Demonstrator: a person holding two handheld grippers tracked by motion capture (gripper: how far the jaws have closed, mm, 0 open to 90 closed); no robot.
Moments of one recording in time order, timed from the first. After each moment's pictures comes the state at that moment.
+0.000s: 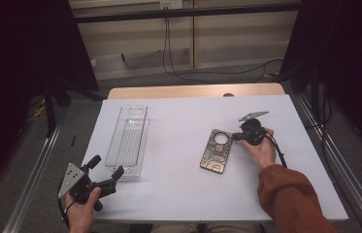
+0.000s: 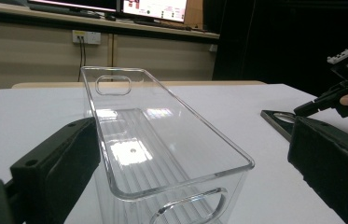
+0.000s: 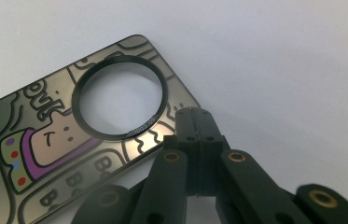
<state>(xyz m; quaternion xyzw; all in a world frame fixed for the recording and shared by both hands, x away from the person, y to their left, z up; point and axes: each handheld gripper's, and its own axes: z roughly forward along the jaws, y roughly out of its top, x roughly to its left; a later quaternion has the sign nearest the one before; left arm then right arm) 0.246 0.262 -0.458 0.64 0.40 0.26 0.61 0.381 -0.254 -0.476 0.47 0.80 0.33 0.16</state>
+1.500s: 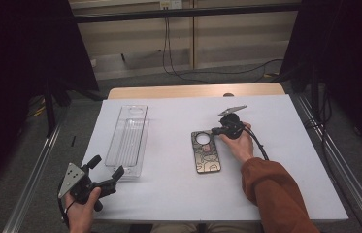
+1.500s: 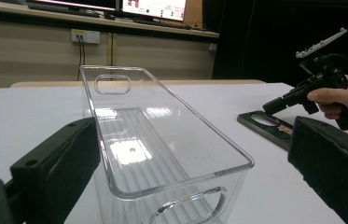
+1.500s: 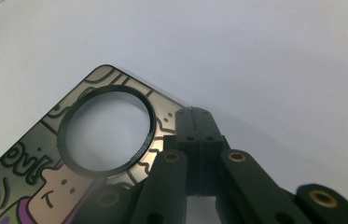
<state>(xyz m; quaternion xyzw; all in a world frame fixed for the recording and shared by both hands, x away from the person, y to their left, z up) 0.246 0.262 -0.458 0.64 0.40 0.26 0.61 0.415 -0.199 -0.481 0.44 0.81 0.37 0.13</state>
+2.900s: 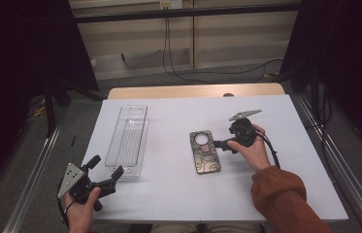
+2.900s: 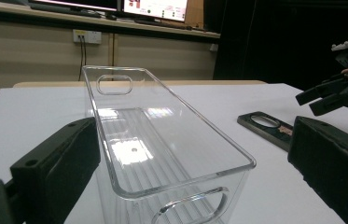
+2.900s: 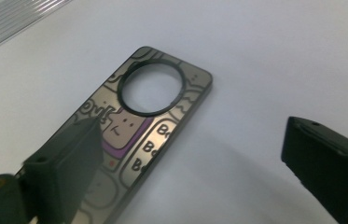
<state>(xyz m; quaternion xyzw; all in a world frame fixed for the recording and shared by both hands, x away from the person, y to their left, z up) 0.246 0.263 -0.458 0.64 0.40 0.26 0.61 0.372 -0.219 -0.456 0.43 0.81 0.39 0.10</state>
